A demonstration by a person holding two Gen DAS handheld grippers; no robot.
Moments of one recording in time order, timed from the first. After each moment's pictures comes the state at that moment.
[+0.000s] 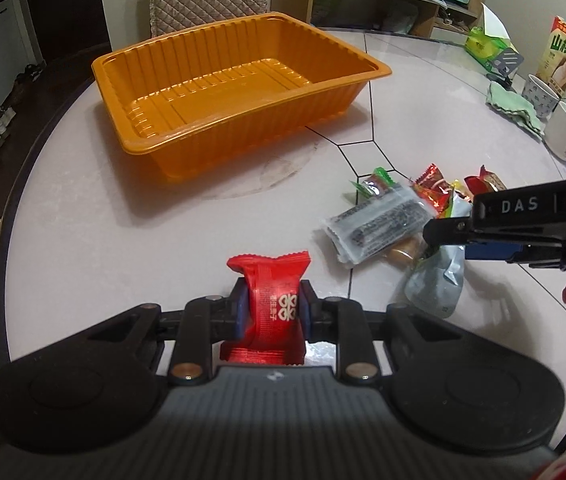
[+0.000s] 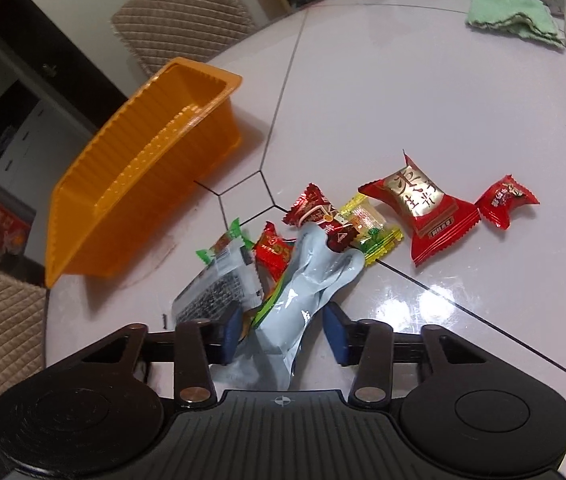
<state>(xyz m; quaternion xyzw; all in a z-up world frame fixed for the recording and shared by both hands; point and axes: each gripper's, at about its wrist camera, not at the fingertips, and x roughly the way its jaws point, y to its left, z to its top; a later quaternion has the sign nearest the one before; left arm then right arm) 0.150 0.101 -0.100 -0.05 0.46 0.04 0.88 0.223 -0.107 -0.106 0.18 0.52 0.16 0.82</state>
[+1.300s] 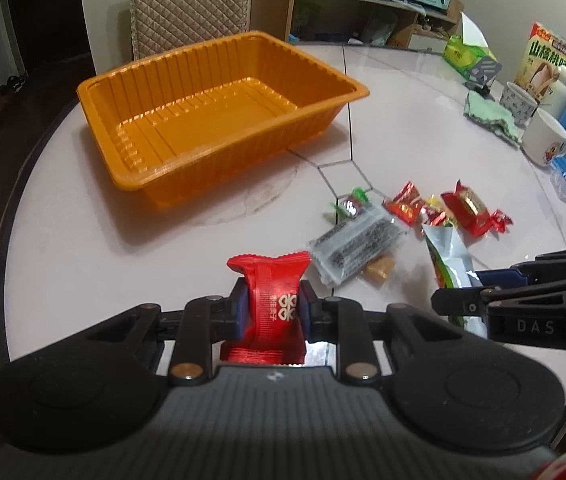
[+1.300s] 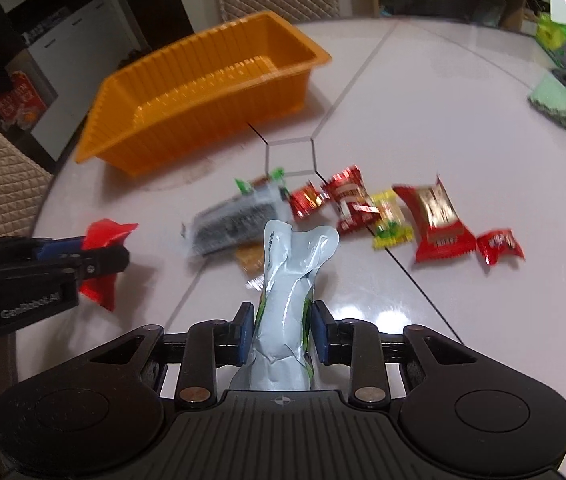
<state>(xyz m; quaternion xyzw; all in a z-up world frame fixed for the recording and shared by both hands) 0.153 0.103 -0.078 -0.05 0.45 0.01 0.89 0.180 -0.085 -0.081 -0.01 0.51 0.25 0.82</state>
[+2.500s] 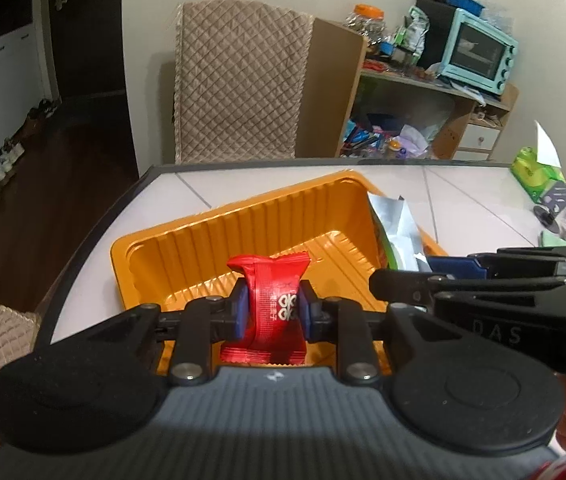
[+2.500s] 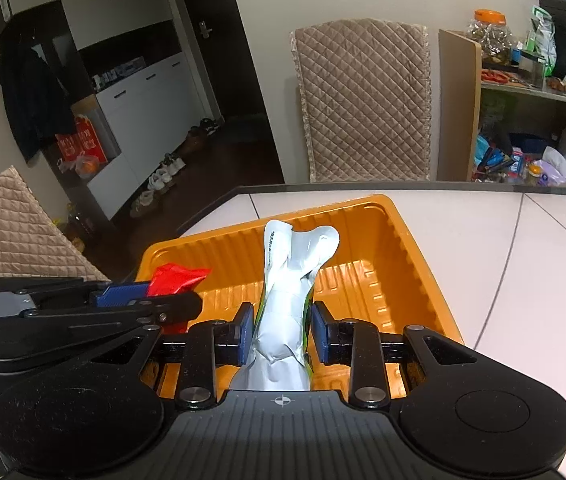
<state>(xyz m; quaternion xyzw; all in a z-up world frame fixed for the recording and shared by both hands) 0.311 0.205 -0.043 -0.09 0.37 0.06 0.92 0.353 0.058 -0.043 -0.01 0.39 0.36 0.85</state>
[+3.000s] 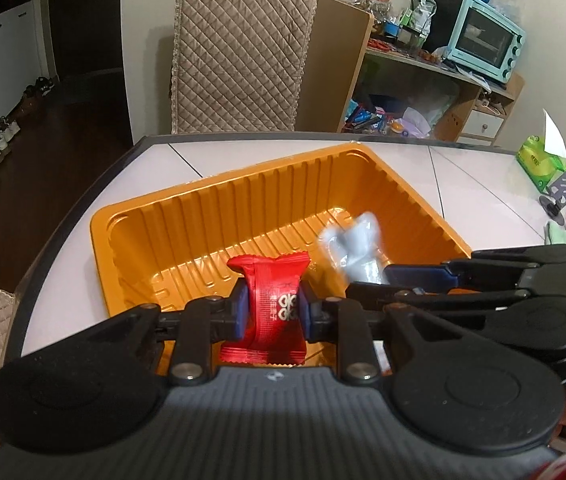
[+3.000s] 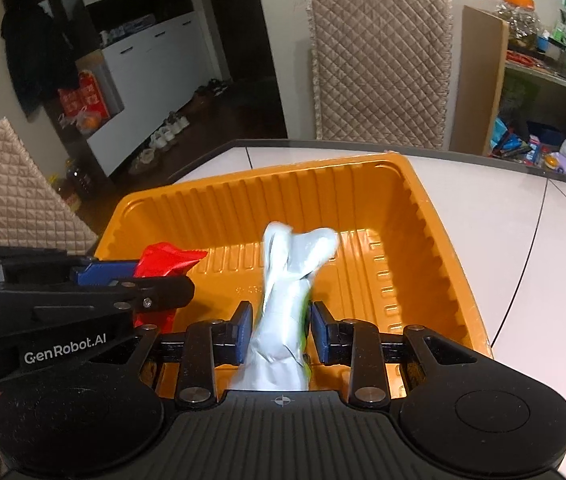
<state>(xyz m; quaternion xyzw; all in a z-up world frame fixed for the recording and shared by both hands) 0.322 0.206 -0.068 -0.10 0.40 0.06 0.91 0.373 0.069 -0.091 -0.06 0.42 0.37 0.83</state>
